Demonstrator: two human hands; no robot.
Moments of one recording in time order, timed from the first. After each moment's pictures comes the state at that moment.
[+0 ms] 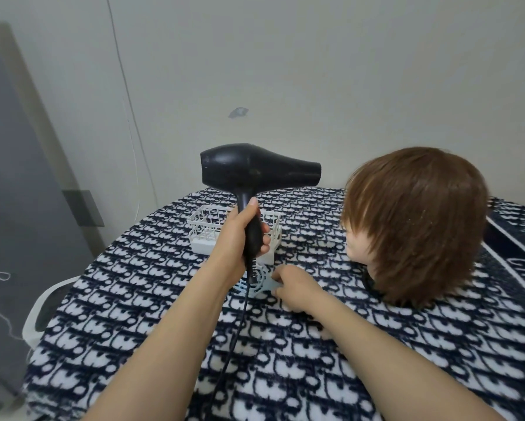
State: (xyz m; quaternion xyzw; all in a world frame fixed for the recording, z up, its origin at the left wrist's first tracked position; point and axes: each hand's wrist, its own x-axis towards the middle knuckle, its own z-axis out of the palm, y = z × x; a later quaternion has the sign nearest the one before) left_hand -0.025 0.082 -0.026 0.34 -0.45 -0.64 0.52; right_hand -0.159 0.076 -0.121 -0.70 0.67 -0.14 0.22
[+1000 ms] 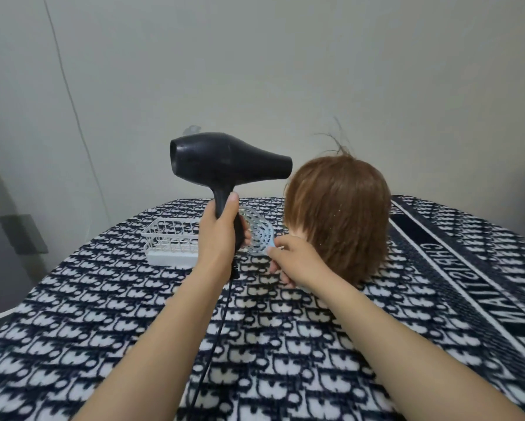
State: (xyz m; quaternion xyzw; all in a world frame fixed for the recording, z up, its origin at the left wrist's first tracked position) left_hand -0.080 0.130 -0.012 0.33 -0.51 -0.52 0.61; right_hand -0.225 0.153 -0.062 -0.58 0.62 -0.44 0.29
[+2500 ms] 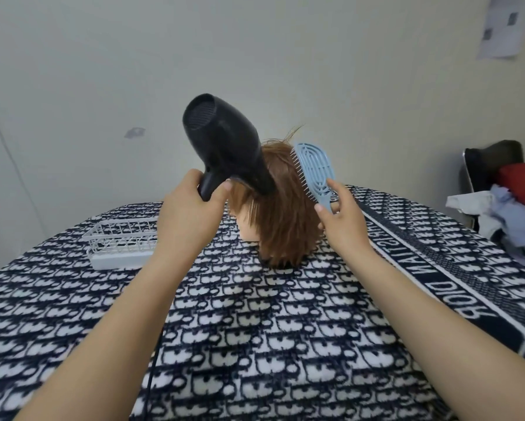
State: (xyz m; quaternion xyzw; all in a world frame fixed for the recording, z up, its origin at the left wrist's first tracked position) left_hand -0.101 0.202 0.018 0.43 -0.74 -0.16 0.50; right_hand -0.344 0.260 -0.045 -0.45 0.64 -0.62 0.03
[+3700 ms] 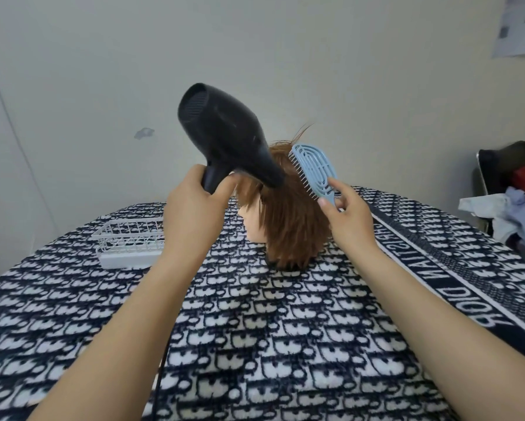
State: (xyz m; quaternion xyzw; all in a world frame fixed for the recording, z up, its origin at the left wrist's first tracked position) left_hand -0.104 0.200 0.021 0.42 -0.71 -0.16 0.53; right_hand -0.351 0.246 -0.045 -0.46 0.64 -0.62 -0.04
